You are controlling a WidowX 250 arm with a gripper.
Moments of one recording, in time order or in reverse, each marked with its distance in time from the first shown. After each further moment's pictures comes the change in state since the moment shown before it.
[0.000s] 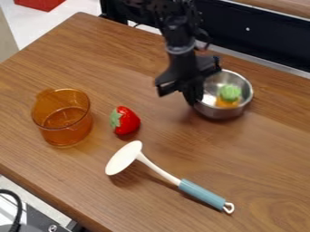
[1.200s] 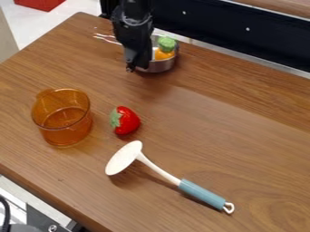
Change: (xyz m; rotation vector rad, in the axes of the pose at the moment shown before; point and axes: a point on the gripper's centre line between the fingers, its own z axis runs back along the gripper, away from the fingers) arm 0.091 0.025 0.005 0.021 -0.277 0.781
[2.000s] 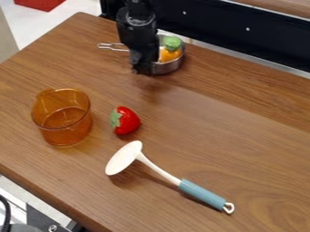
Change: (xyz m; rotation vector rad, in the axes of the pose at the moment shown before) arm 0.010 0.004 0.009 0.032 0.027 0.047
